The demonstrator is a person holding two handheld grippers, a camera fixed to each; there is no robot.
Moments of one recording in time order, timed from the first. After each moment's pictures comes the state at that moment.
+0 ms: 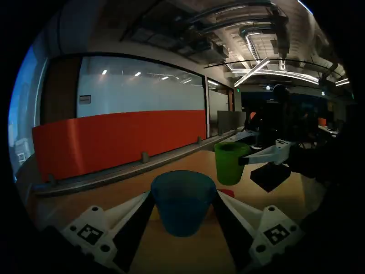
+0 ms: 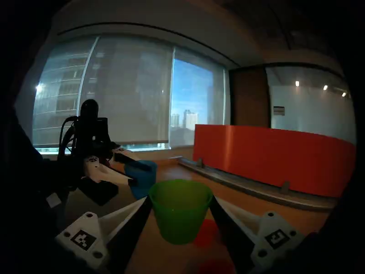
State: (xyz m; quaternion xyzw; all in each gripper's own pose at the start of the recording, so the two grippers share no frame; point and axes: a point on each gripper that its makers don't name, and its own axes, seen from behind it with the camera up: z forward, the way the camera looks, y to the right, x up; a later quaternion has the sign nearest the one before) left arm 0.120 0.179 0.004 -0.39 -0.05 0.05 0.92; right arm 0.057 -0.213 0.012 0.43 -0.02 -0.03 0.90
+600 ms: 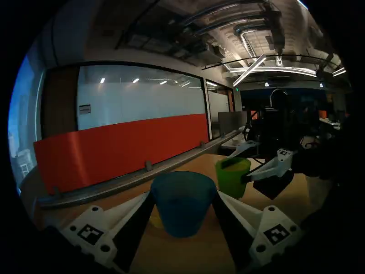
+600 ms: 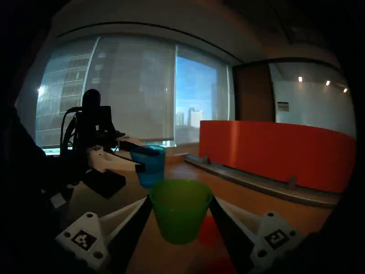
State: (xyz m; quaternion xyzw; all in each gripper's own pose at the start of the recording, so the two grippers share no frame) left arm 0.142 0.181 0.011 -0.38 -0.02 0.07 0.92; right arm 0.044 -0.227 0.008 0.45 -0.04 -0.03 0.89
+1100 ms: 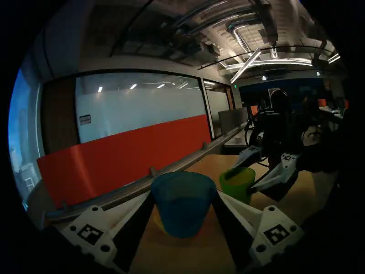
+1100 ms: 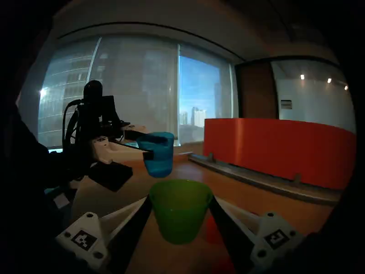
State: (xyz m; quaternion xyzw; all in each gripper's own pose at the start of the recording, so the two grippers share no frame) left arm 0.162 0.181 0.017 -0.38 0.00 0.11 0.92; right arm 0.030 -0.235 0.002 0.46 -0.04 -0.03 0.89
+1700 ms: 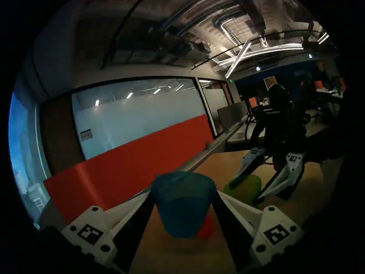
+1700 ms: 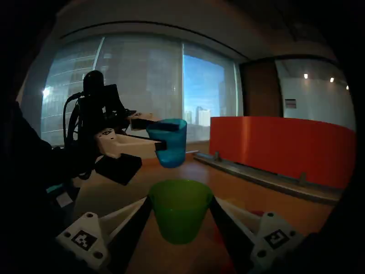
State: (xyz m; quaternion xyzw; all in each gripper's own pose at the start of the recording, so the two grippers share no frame) left arm 0.178 0.189 0.020 -0.37 0.03 0.17 0.91; right arm 0.026 -0.255 -0.005 0.48 -0.04 -0.03 0.88
